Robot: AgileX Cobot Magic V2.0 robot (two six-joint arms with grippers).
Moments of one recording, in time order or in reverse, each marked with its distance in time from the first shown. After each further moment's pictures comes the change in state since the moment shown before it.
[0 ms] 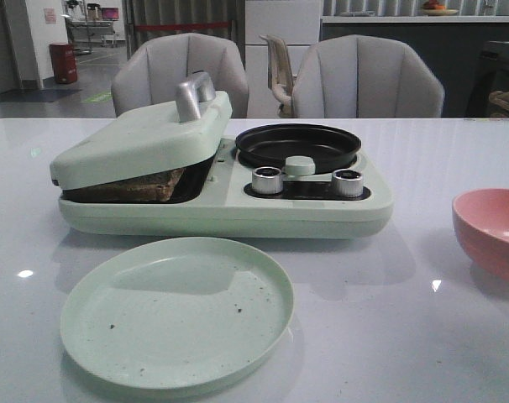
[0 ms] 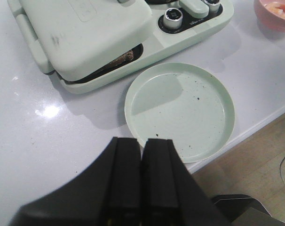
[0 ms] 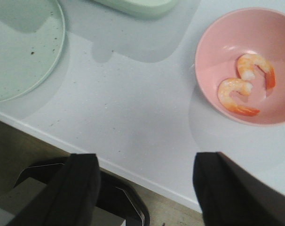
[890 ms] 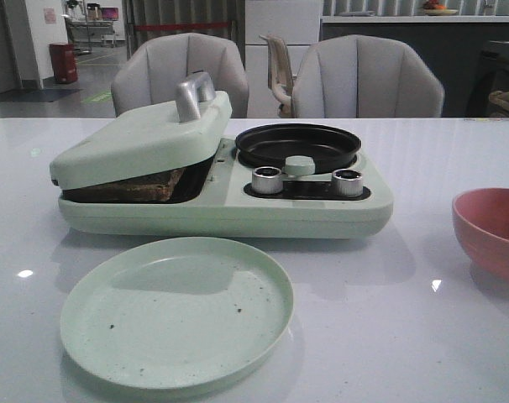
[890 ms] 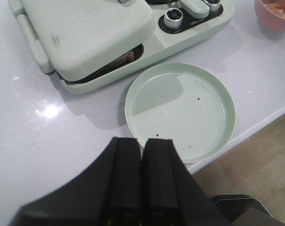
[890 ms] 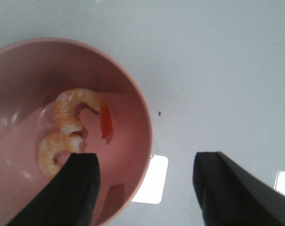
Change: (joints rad) left arm 0.000 0.000 0.000 0.000 0.000 0.000; right arm -0.374 0.667 -0.360 -0.184 -0.058 -0.040
